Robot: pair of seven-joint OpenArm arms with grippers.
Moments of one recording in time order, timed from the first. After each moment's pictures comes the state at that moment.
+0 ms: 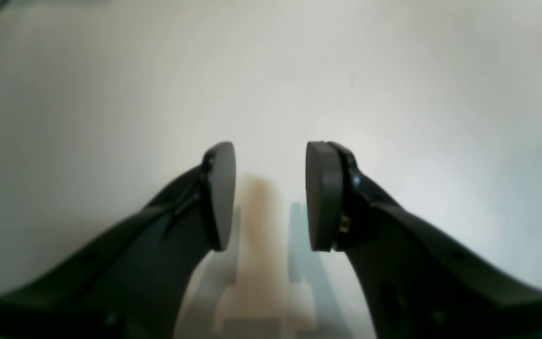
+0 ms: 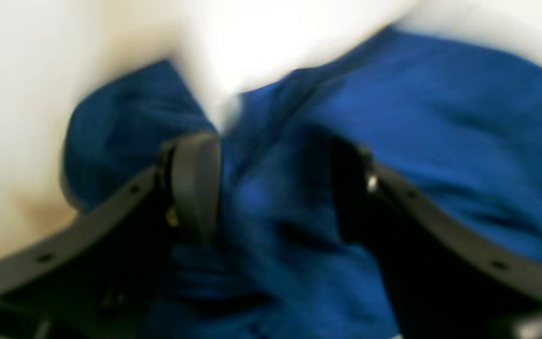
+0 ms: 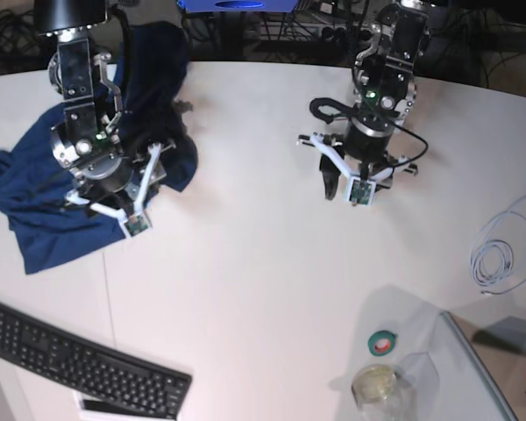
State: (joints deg) left arm 14.2 -9.5 10.4 85.9 2.0 0.5 13.8; right arm -7.7 3.5 -2.4 93.5 -14.5 19.0 -44.2
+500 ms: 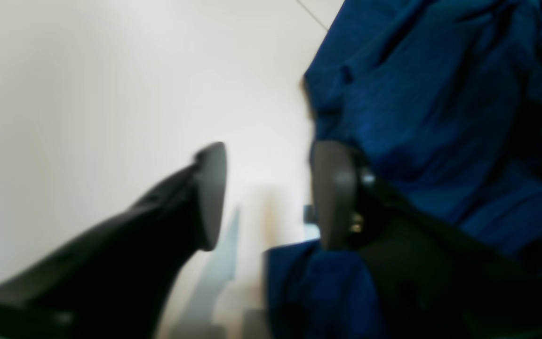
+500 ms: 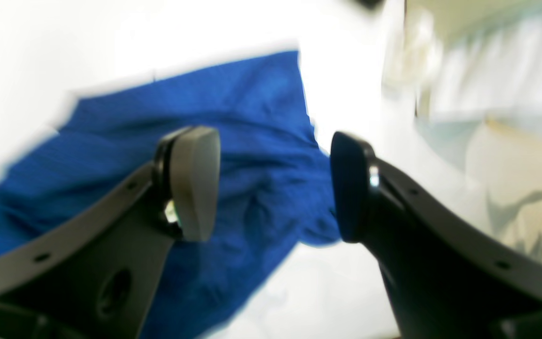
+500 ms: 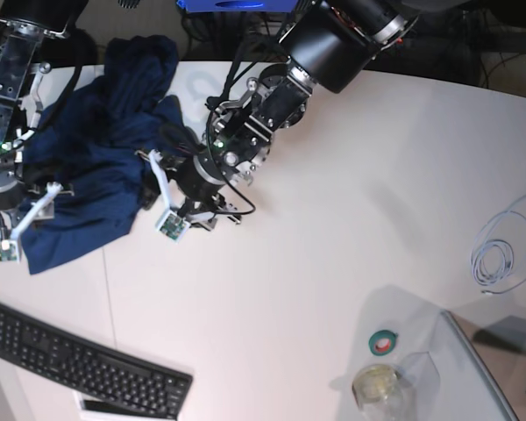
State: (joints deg) left arm -9.7 4.8 40.6 60.2 -9.7 -0.5 13.9; right arm -7.1 3.1 22.3 104.3 -14.2 18.9 -48.4
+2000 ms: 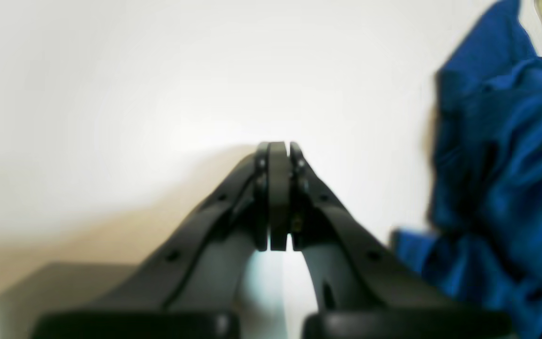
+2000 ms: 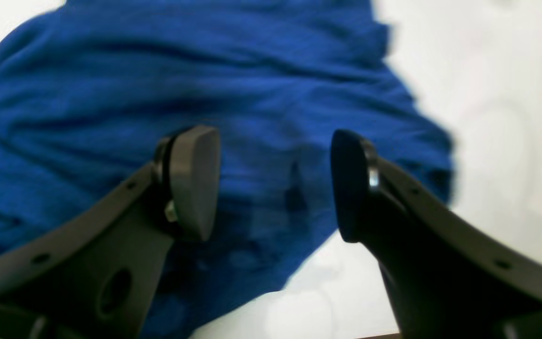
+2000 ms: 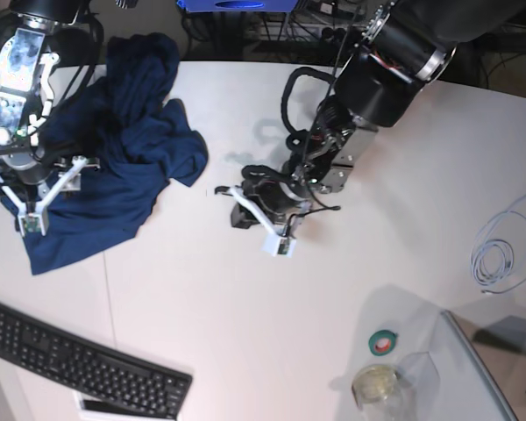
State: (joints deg) left arm -14.4 -5.0 31.9 43.6 -35.9 -10.6 8.0; right arm -9.5 1.3 21.4 96.5 -7.0 18.9 -48.7
